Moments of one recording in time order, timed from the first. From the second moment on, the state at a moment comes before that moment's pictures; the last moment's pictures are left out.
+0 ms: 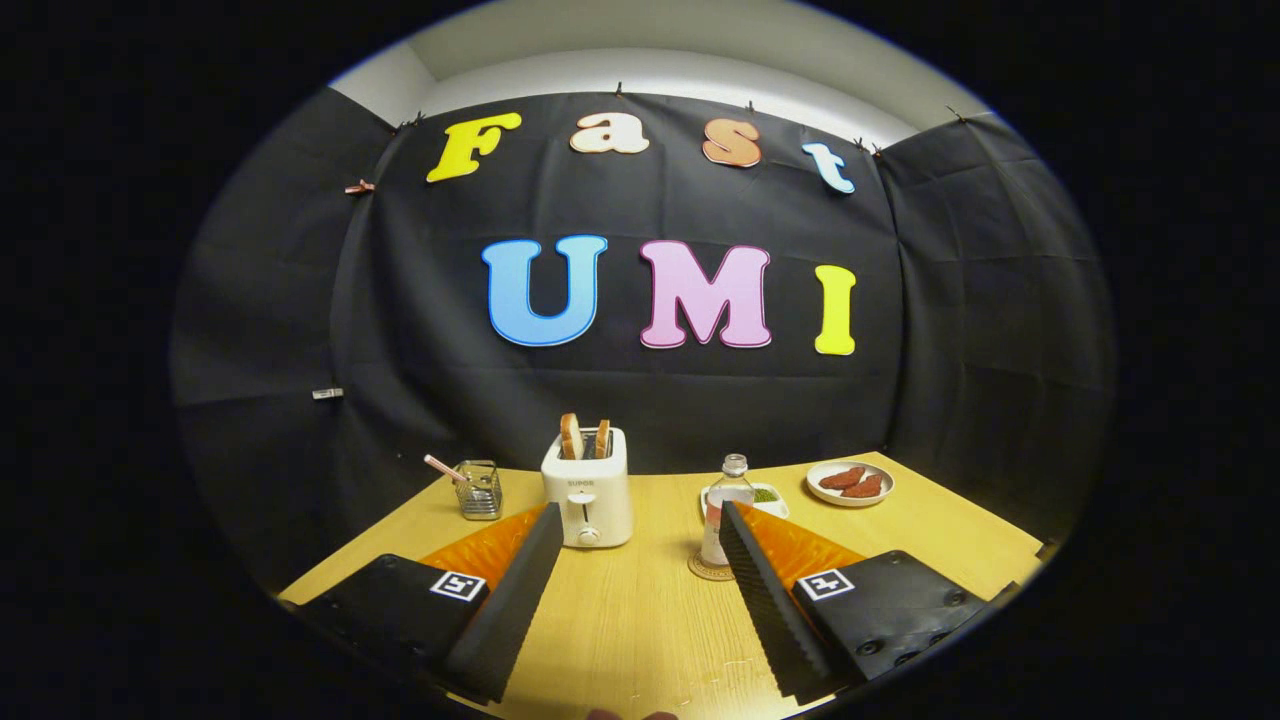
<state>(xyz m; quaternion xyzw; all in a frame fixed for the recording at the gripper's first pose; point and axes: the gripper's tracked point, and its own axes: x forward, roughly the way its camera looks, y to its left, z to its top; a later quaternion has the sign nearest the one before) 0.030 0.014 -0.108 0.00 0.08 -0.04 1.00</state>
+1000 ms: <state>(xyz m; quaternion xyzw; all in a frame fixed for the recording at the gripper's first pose) -0.010 0.004 -0.077 0.00 0.07 -0.06 1.00</state>
